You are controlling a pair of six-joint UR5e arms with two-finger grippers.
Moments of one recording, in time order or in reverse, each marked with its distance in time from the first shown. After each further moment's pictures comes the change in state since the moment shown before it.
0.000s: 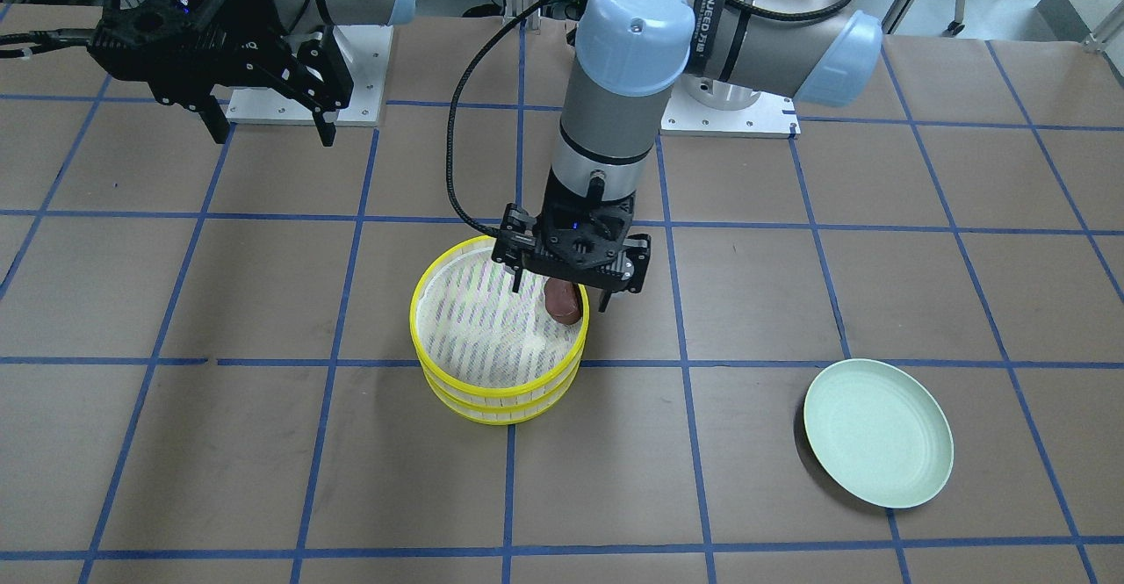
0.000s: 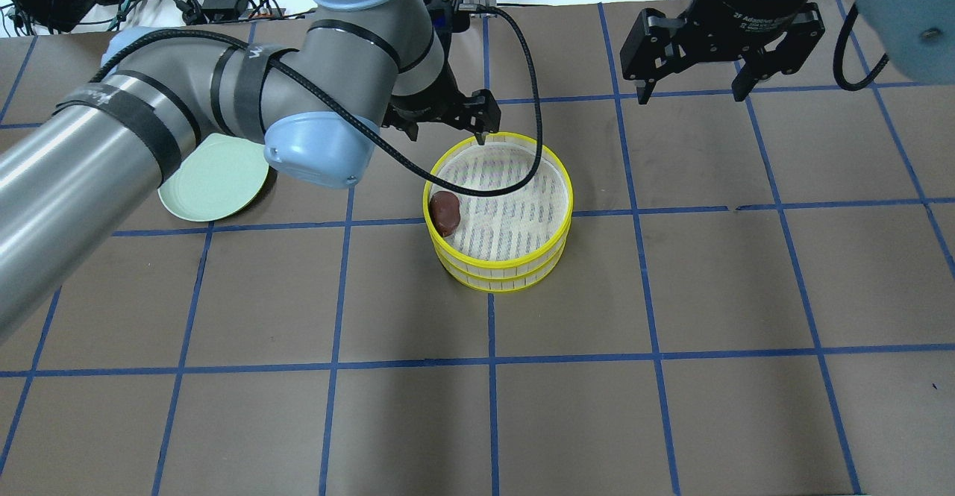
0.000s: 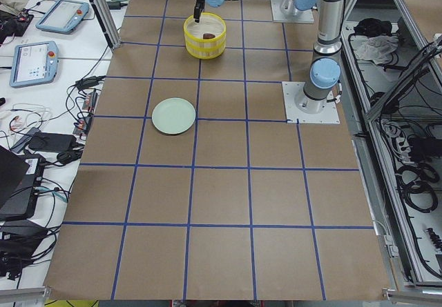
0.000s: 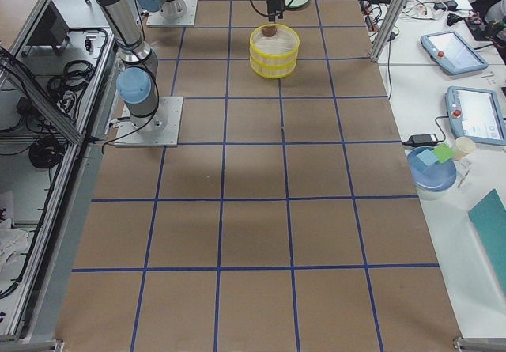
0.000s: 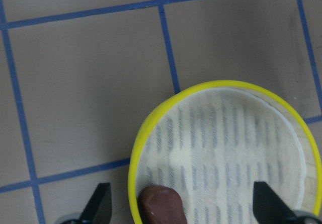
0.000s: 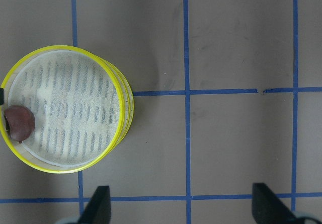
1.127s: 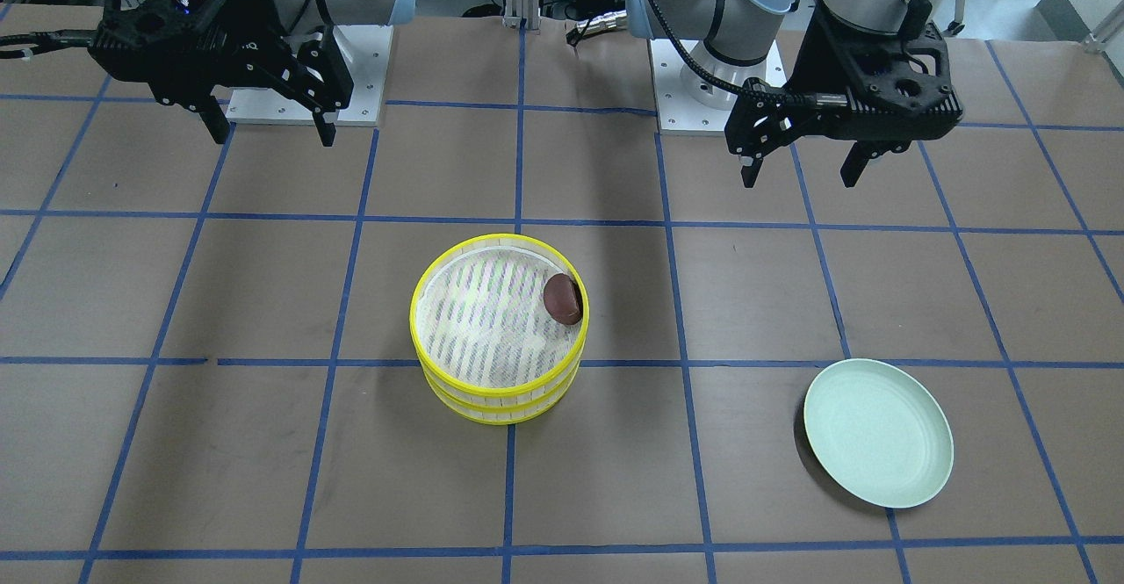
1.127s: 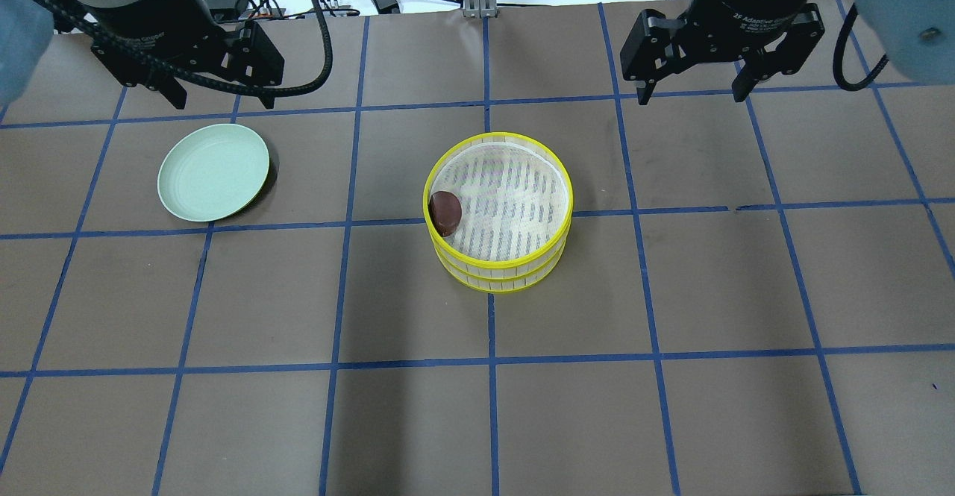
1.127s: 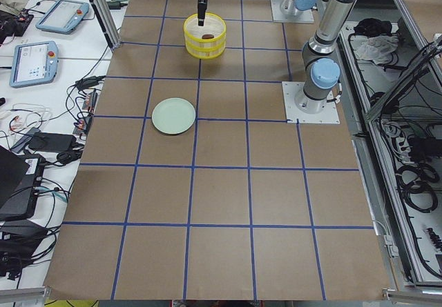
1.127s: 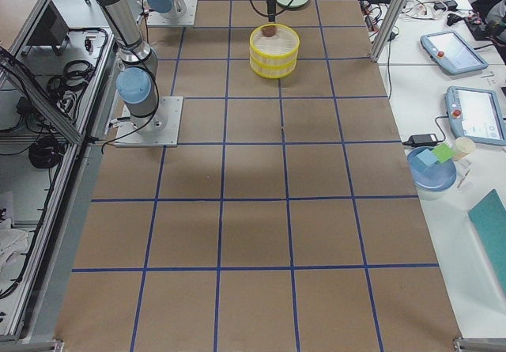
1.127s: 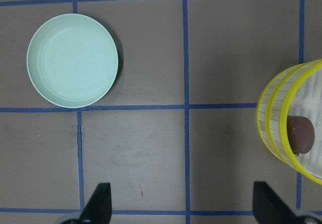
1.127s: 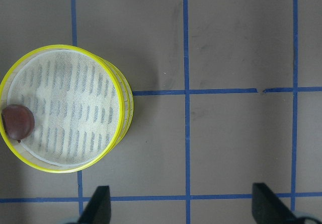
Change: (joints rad) left arm 0.270 0.252 0.093 -0.457 0.117 0.122; right arm 0.000 0.001 0.000 0.002 -0.001 -0.001
